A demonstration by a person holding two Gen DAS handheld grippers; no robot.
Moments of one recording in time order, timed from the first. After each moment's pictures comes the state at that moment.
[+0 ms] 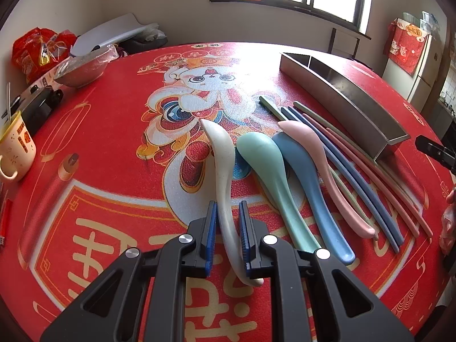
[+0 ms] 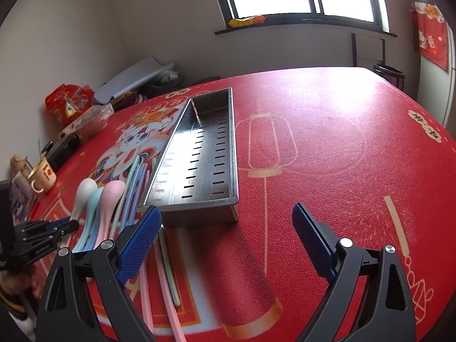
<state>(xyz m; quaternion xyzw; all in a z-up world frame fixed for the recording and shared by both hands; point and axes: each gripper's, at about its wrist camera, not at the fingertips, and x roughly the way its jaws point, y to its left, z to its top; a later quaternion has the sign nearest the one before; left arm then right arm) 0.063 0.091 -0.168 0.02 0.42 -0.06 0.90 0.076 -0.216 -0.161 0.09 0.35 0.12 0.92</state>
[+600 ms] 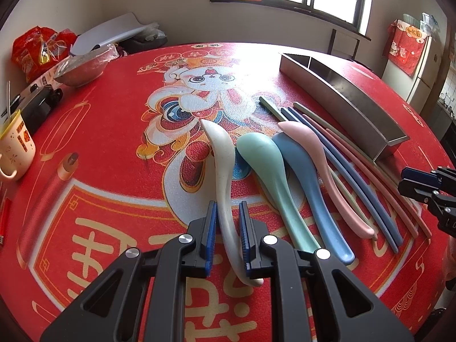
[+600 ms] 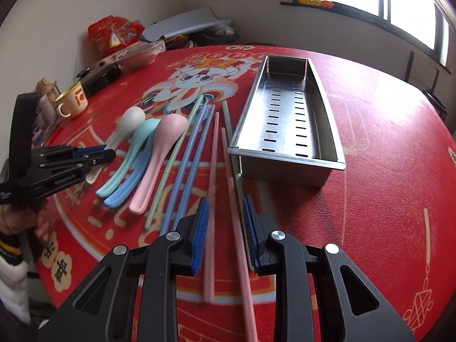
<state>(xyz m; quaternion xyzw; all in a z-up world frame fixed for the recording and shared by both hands) 0.063 0.090 -0.168 0.02 0.42 -0.06 0.90 0.053 -0.134 -0.167 -0.04 0.42 0.22 0.88</state>
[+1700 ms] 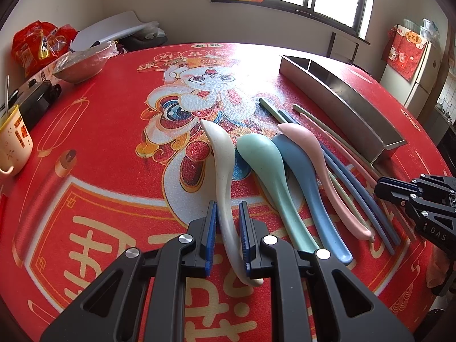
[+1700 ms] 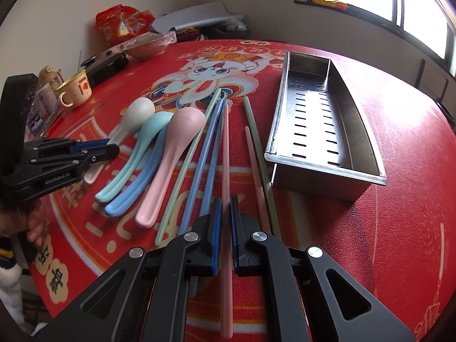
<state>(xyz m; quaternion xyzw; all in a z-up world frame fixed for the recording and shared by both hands) 0.064 0.095 -0.168 0.00 0.42 -0.07 0.90 0.065 -0.117 -0.178 -0.04 0.41 0.23 0.88</state>
